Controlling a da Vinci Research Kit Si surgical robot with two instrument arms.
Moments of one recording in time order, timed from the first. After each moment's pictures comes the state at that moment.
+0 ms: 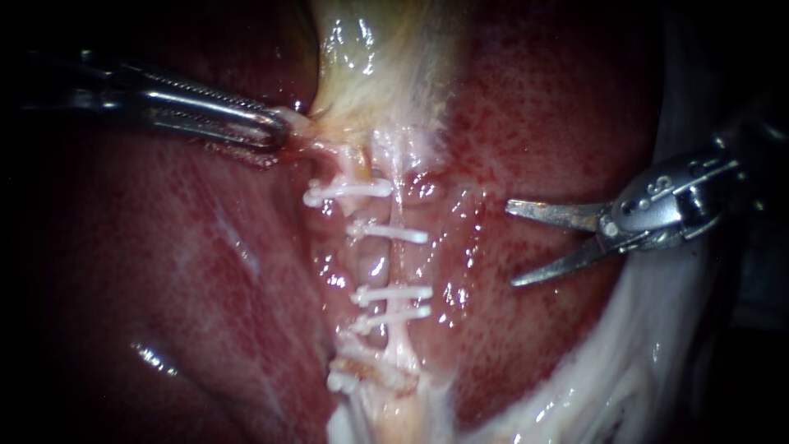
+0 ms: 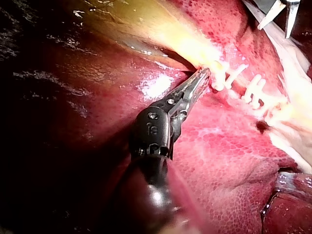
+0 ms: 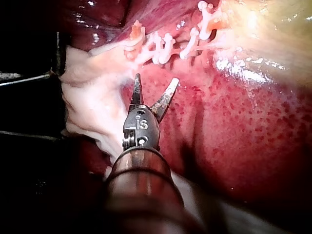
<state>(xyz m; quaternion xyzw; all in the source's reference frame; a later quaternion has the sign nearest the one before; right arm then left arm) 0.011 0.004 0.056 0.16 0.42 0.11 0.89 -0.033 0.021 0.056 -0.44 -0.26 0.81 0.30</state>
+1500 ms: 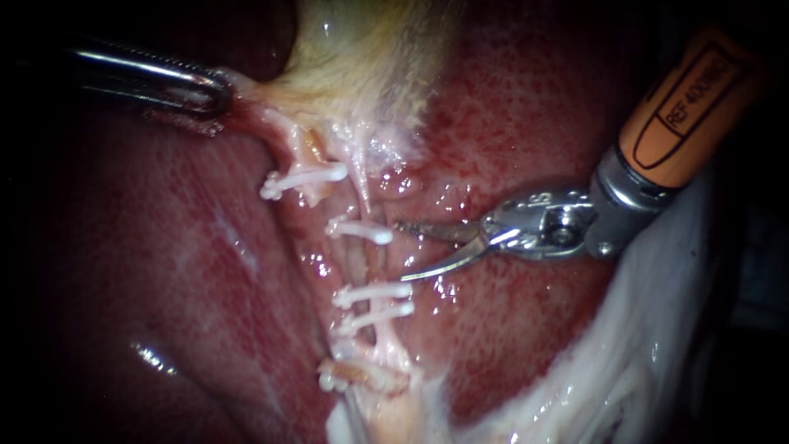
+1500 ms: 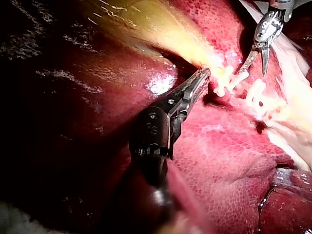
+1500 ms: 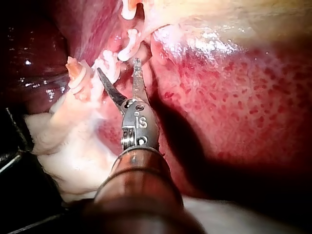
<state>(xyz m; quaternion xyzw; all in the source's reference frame) 0.020 0.002 0.066 0.40 0.46 0.17 0.77 -0.029 0.023 0.051 -0.45 -0.25 0.80 0.31</state>
